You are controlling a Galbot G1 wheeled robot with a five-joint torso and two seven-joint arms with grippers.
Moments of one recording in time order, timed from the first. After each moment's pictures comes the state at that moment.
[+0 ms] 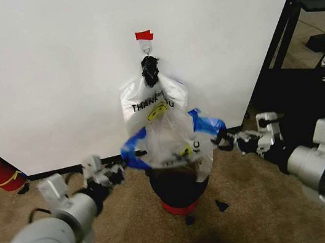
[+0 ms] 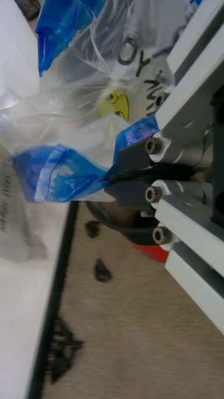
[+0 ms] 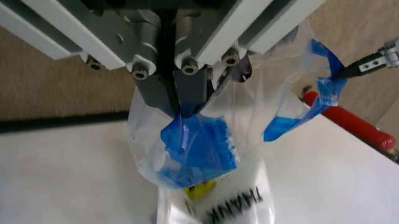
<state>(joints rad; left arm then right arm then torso) 1.28 -0.54 -0.35 -2.50 -1.68 0.25 -0.76 -1.41 0.49 0.55 2.50 1.56 -0.32 0.48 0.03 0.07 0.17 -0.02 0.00</state>
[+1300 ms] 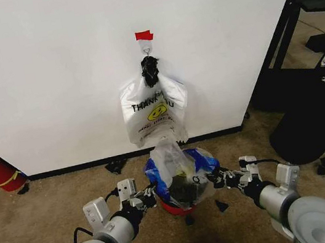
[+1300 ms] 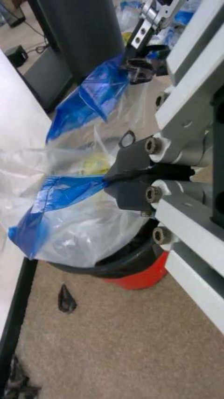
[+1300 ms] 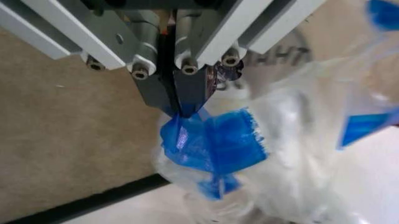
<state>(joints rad) 1.26 -0.71 -0.04 -2.49 -1.39 0.22 -0.79 -1.45 0.79 0.29 2.34 1.24 -0.35 0.55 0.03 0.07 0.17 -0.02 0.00</state>
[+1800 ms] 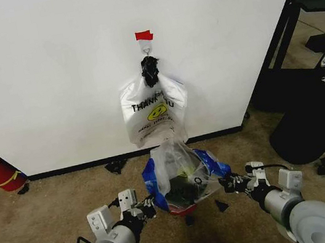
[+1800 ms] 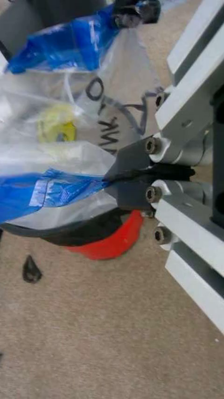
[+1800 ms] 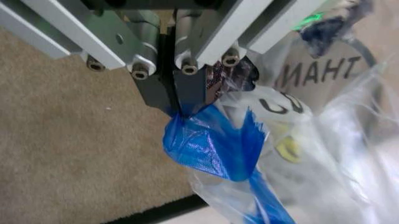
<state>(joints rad) 1.31 -0.72 -0.01 -2.48 -1.37 0.26 -0.88 -1.49 0.78 0.30 2.32 1.20 -0.41 0.64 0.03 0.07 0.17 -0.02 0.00</state>
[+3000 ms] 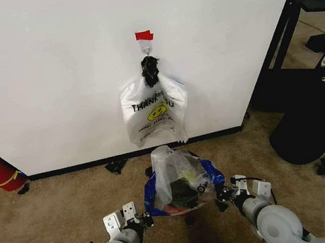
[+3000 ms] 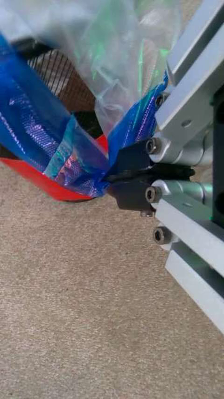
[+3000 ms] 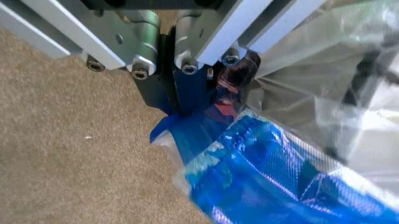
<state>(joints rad) 1.25 -0.83 0.08 -2.15 -1.33 0.26 -0.86 -1.29 1.00 0.13 1.95 1.09 -0.37 0.54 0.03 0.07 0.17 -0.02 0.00</state>
